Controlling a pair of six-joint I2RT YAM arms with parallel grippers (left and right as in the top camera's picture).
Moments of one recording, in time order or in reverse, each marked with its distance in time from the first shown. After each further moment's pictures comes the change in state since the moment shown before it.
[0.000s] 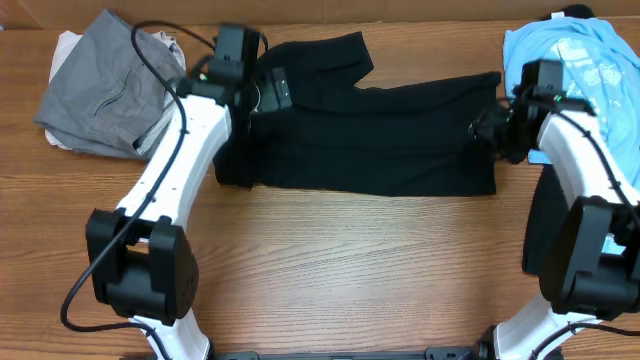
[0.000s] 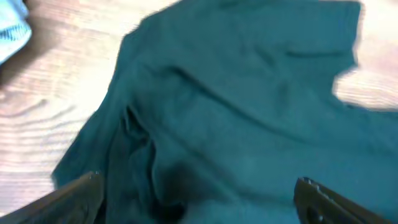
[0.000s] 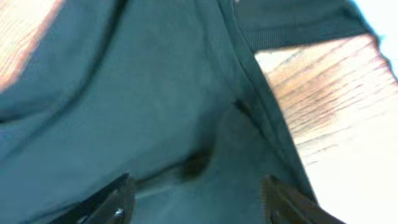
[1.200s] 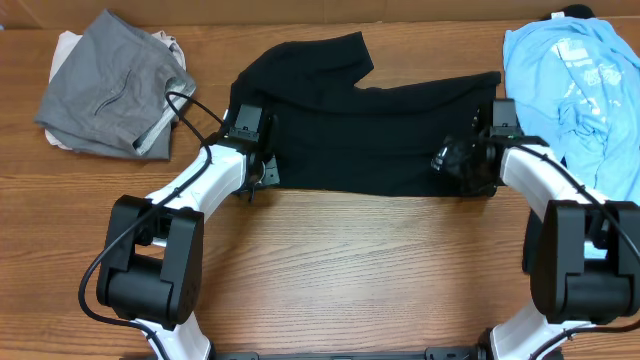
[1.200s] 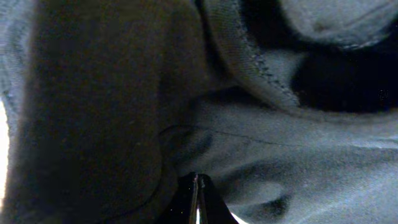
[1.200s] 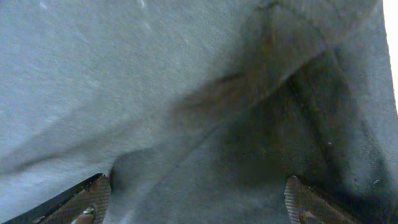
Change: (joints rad) left arm -0.042 -0.012 -0.528 0.225 -0.074 -0.023; right arm 0.127 -0.035 -0.369 0.353 0.054 0.003
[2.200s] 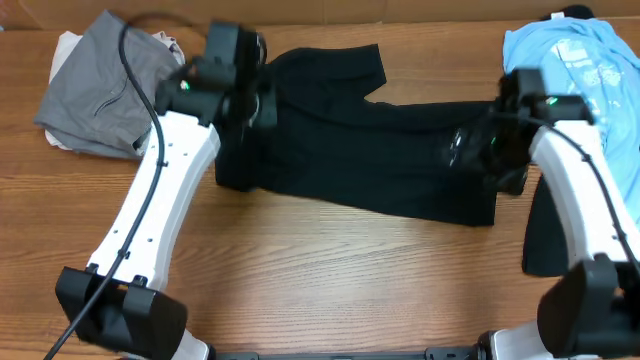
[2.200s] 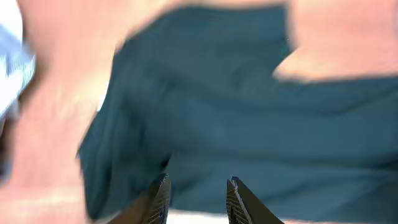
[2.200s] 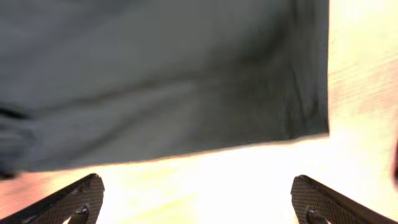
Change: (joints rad) left arm -0.011 -0.149 0.586 -0.380 0.140 0.192; right arm 0.004 -0.162 0.396 -0.724 -0.074 -0.018
